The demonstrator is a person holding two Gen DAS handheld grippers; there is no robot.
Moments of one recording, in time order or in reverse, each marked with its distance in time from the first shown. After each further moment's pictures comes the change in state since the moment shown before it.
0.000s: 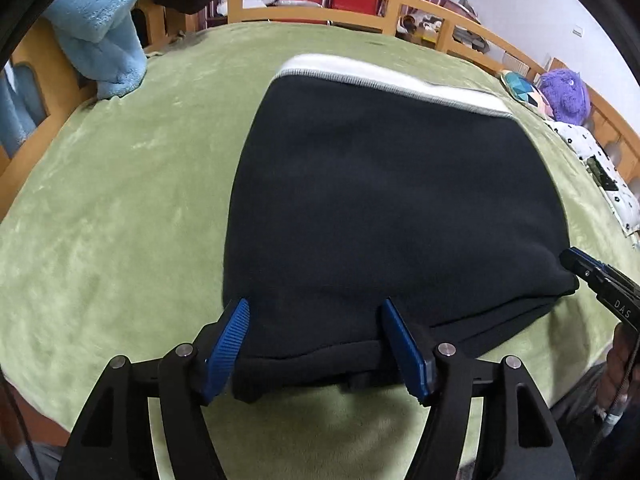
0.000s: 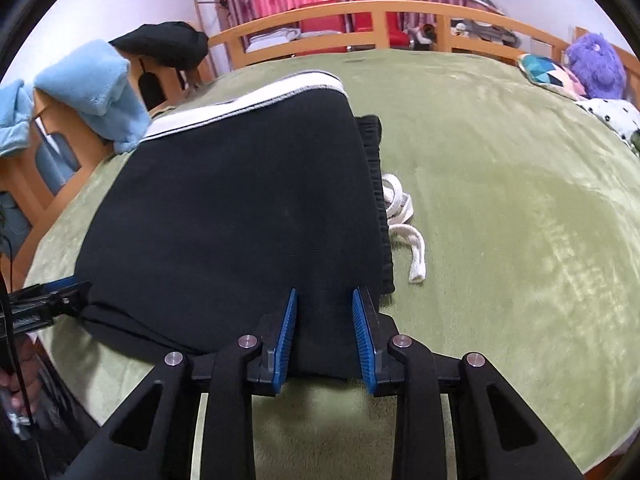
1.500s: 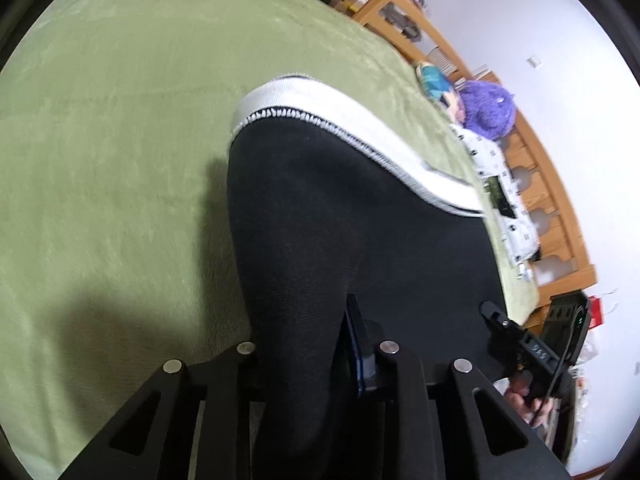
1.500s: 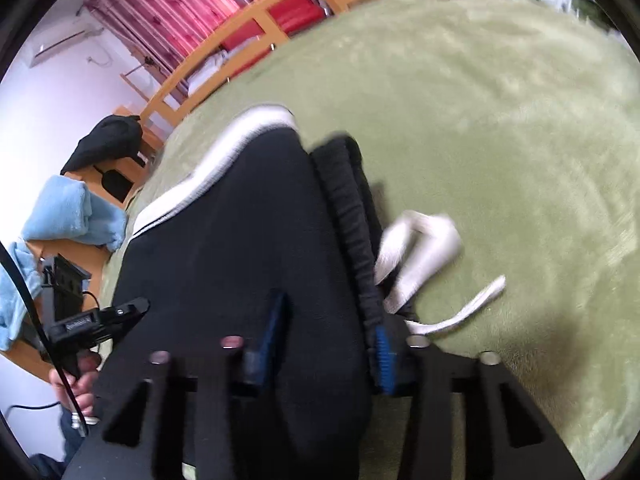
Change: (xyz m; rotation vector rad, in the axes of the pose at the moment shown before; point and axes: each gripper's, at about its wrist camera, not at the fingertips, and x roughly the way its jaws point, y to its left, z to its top) left arm 0.084 -0.141 0.087 -0.099 0.190 -0.510; right arm -0.026 -0.229 0.021 0.393 0.035 0.127
